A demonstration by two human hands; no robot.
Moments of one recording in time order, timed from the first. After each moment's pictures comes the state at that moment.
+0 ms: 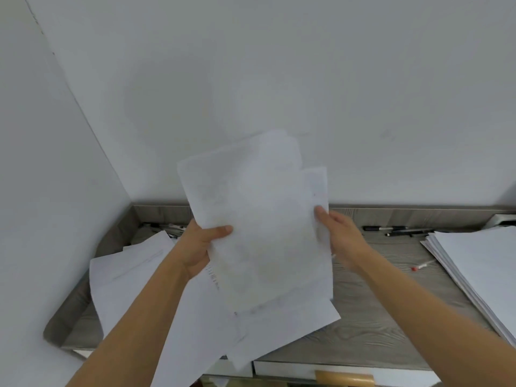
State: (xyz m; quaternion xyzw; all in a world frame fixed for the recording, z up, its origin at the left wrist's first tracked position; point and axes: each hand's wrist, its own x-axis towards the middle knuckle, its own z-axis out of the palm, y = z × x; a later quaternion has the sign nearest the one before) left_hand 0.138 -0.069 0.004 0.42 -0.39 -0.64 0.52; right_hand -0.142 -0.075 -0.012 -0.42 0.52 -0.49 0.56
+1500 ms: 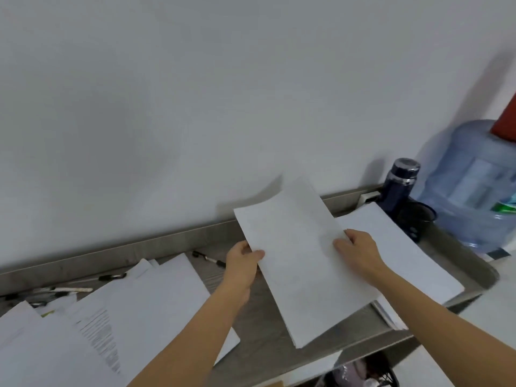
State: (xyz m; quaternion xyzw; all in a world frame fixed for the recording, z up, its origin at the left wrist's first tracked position) left_hand -0.142 -0.078 -0.047 0.50 -0.41 -0.65 0.38; right_hand -0.385 -0.011 -0.050 -0.40 0.79 -0.38 0.25
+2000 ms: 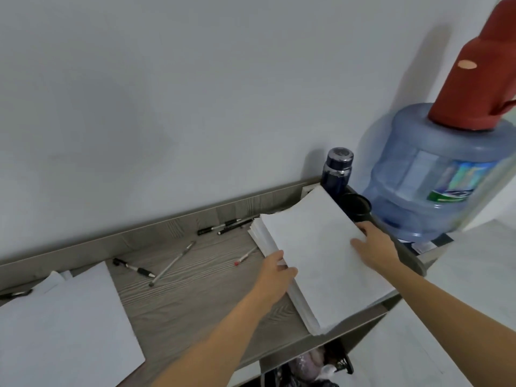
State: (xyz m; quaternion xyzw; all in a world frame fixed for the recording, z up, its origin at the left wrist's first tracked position) left_hand -0.367 -0.008 -0.089 0.44 -0.60 -0.65 0.16; right_hand -0.606 0.050 -0.080 -0.37 0.88 -0.24 0.16
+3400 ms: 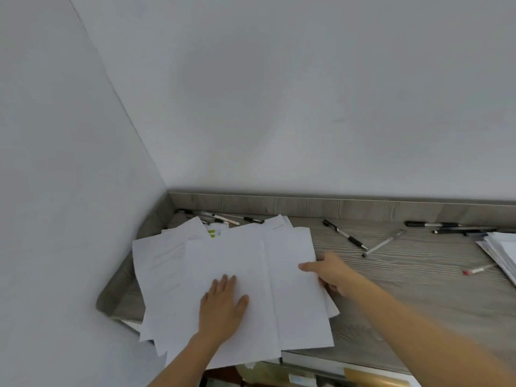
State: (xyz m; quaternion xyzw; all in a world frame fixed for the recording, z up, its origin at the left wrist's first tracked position) left_hand 0.163 -0.001 -0.149 0.75 -0.63 -0.18 0.00; right_hand -0.095 -0.086 -0.112 -0.44 0.65 -0.20 0.59
